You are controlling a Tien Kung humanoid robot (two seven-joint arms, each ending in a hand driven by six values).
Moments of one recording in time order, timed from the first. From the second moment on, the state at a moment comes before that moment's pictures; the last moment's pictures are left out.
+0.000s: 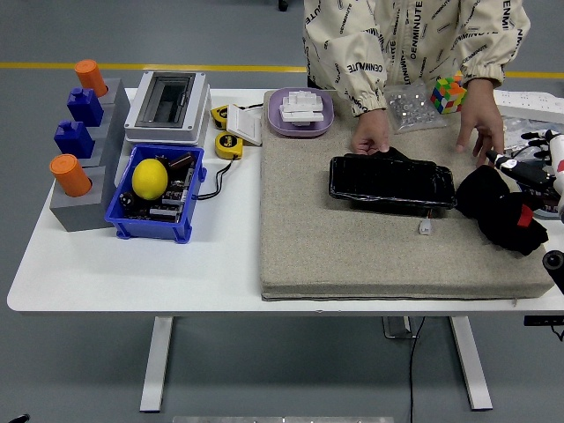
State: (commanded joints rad) left arm -0.09 0.24 -1.33 -0.22 1.05 0.02 0.15; right arm 0.39 -0.36 1.19 1.11 -1.79 -0.37 -0.28
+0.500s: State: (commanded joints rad) left arm -0.09 0.24 -1.33 -0.22 1.06 0.02 0.15; right arm 0.40 -0.36 1.19 1.12 -1.79 -0.37 -0.28
